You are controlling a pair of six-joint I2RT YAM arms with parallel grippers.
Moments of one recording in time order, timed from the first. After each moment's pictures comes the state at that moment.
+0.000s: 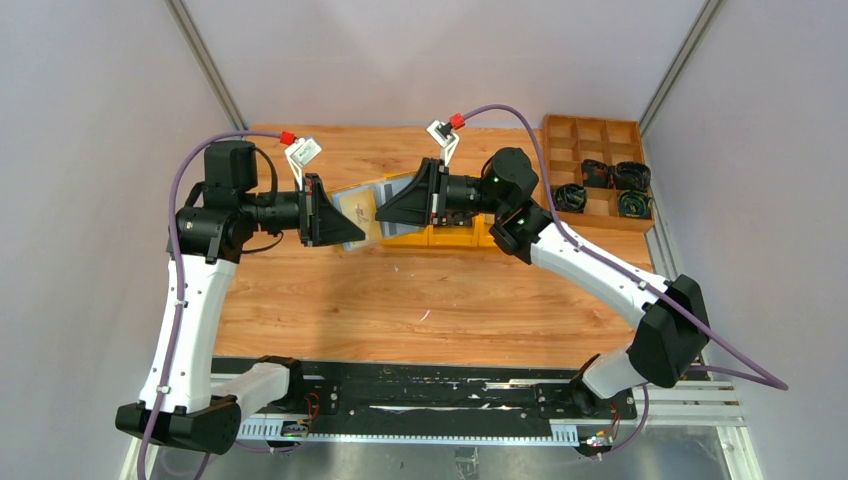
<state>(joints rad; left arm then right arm) -0.11 1.09 1.44 -0.98 1.12 -0.09 0.76 1.47 1.25 0.49 -0.83 0.93</state>
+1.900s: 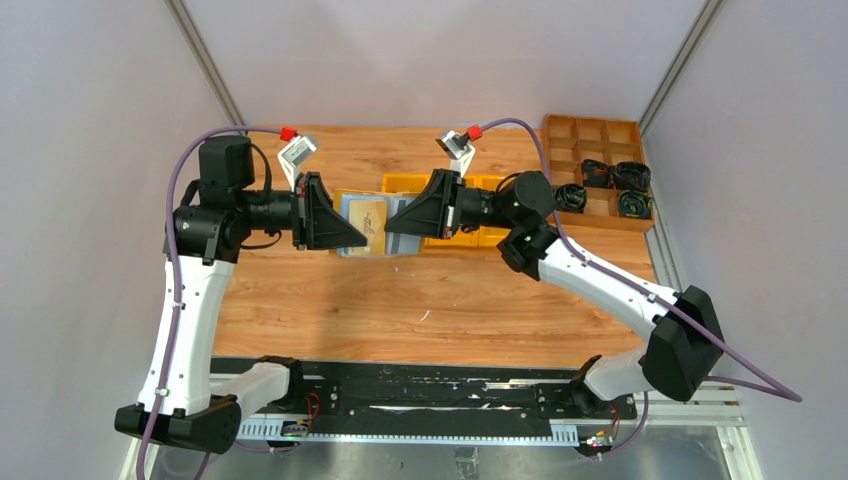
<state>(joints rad) -0.11 1.09 1.48 -0.96 1.35 -0.08 0.78 1.38 1.10 0.73 -0.83 1.09</state>
